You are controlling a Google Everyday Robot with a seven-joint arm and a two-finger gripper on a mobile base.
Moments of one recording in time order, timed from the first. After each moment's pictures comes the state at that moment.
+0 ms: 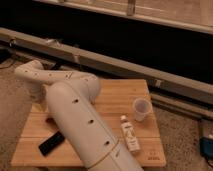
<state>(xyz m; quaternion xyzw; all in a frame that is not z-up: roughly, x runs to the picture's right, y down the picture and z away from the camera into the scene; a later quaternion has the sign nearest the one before) -0.369 0.123 0.851 -0.45 0.02 0.08 0.89</state>
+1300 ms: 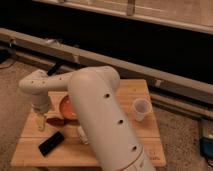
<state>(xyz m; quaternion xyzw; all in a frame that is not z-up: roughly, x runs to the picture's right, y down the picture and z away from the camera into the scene) -0.327 0.178 0.807 -0.44 0.00 0.07 0.90</state>
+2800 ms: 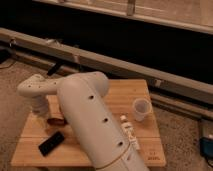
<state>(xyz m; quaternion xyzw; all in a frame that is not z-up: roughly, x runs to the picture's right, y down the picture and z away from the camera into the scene) -0.349 0.194 0.846 -0.44 0.01 0.04 0.90</state>
